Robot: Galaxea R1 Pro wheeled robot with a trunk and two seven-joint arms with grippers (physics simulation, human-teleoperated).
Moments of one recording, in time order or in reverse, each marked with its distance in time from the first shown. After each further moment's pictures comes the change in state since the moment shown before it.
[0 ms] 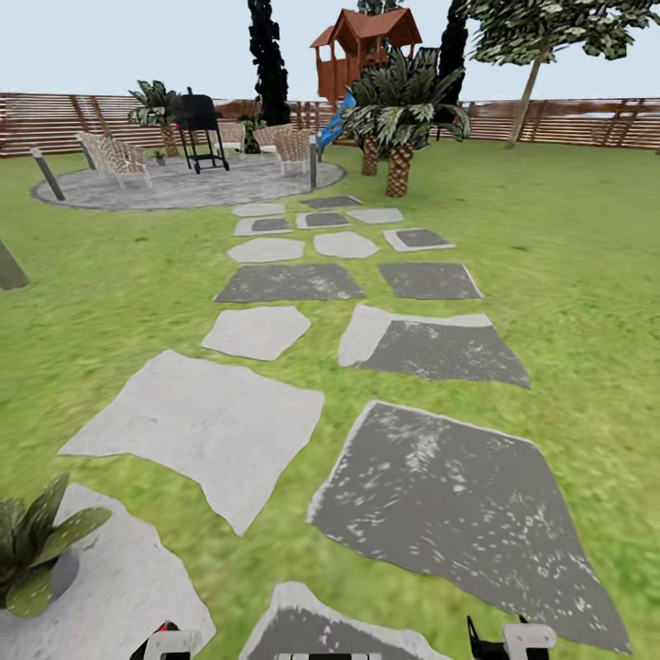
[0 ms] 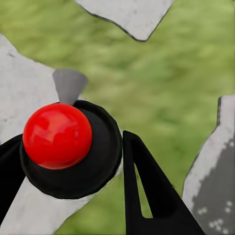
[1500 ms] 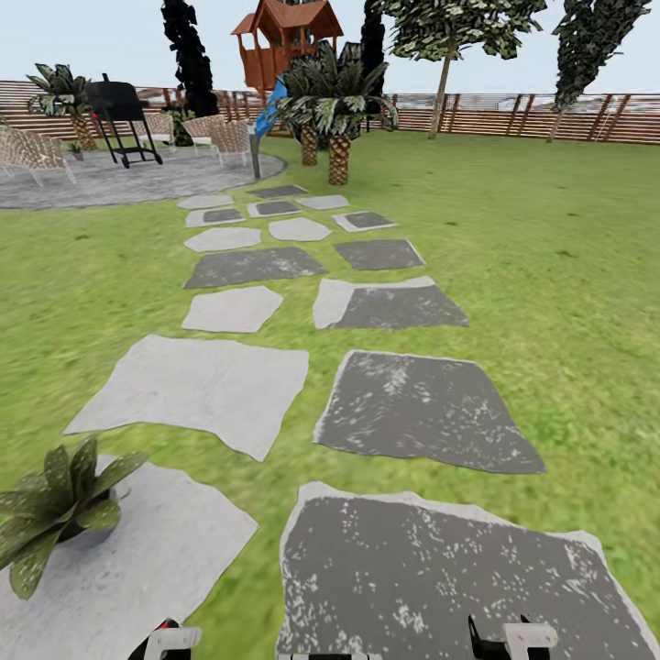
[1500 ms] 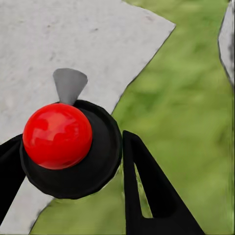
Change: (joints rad) left arm -0.006 0.000 0.000 0.000 -0.002 0.007 0.000; right arm 0.000 -0.003 0.000 -0.001 0.000 0.000 0.000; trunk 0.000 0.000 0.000
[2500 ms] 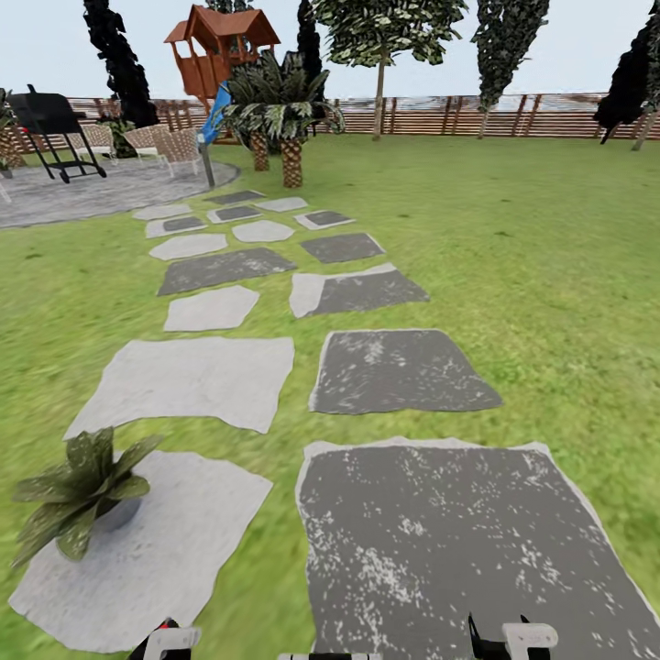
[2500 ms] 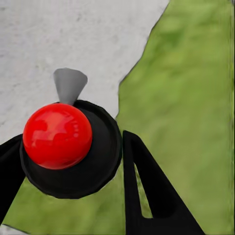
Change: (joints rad) left arm 0.000 0.001 0.000 0.000 0.001 0.001 0.000; right arm 0.000 0.000 -0.001 0.000 -0.002 0.000 0.000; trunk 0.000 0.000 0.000
